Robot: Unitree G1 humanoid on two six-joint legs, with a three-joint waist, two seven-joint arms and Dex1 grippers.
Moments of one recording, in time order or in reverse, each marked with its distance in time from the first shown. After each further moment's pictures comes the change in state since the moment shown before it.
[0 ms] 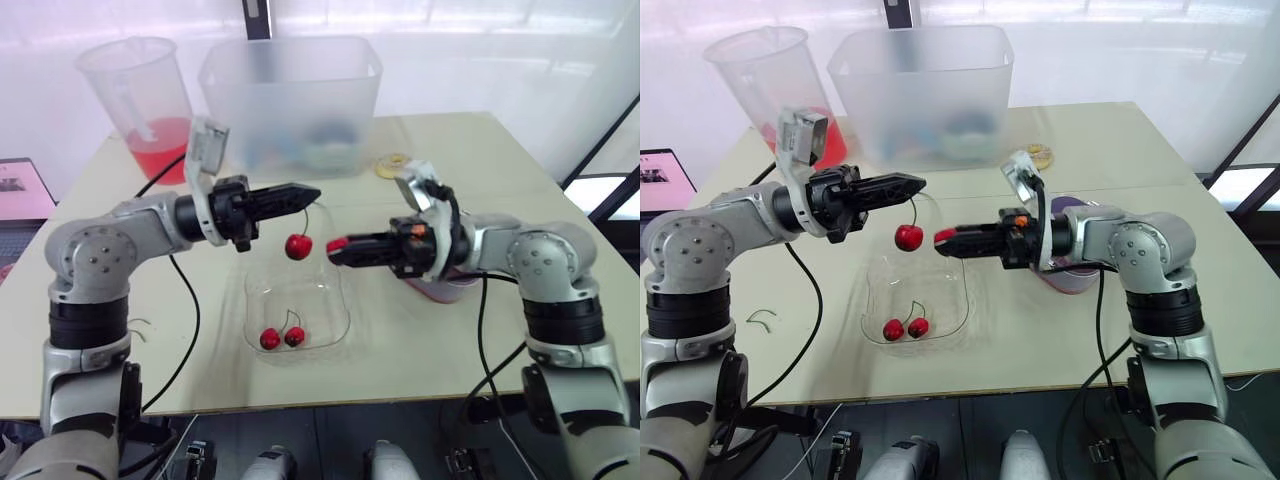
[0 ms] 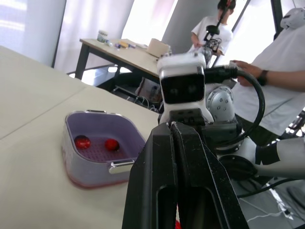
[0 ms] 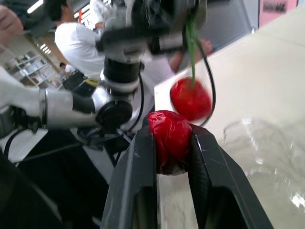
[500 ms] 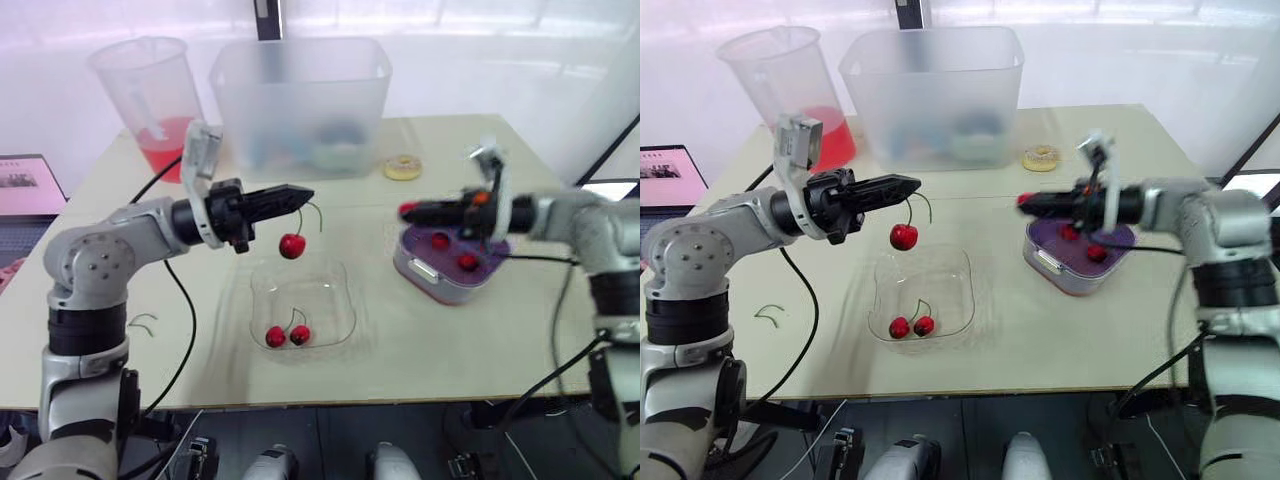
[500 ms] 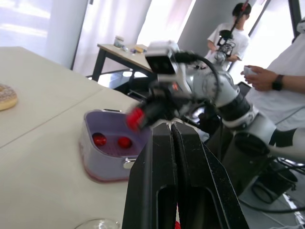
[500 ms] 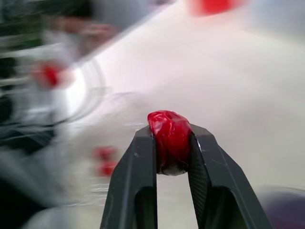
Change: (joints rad) left arm 0.046 0.000 0.017 -0.013 0.011 -0.025 0.019; right arm -0.155 -0.280 0.052 0.448 -0.354 -0.336 0.081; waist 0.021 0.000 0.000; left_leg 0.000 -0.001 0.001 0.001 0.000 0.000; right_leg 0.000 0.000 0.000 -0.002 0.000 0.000
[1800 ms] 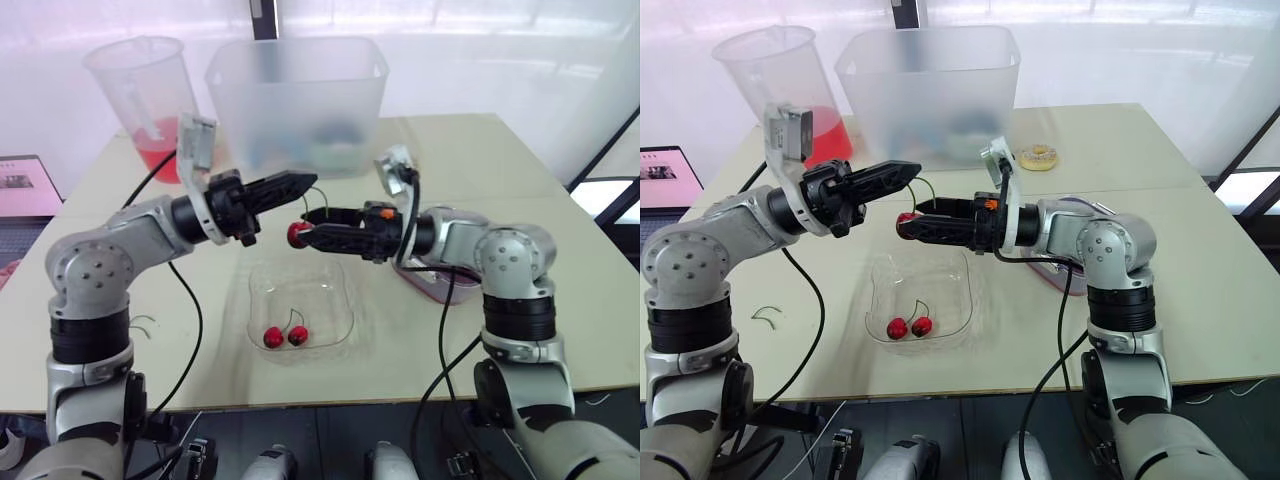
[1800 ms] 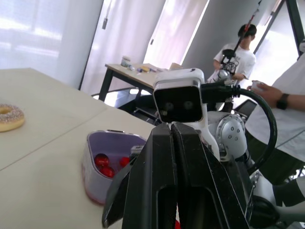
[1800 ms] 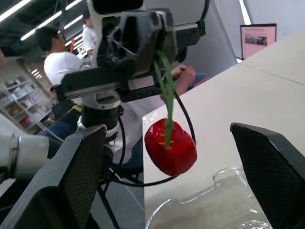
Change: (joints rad) left arm 0.007 -0.034 0.031 -0.072 -0.121 -0.014 0.183; right arm 0.098 0.577 -0.154 -0.428 0.280 0.345 -0.301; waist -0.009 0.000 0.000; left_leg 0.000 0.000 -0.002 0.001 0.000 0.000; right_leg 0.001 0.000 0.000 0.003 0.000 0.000
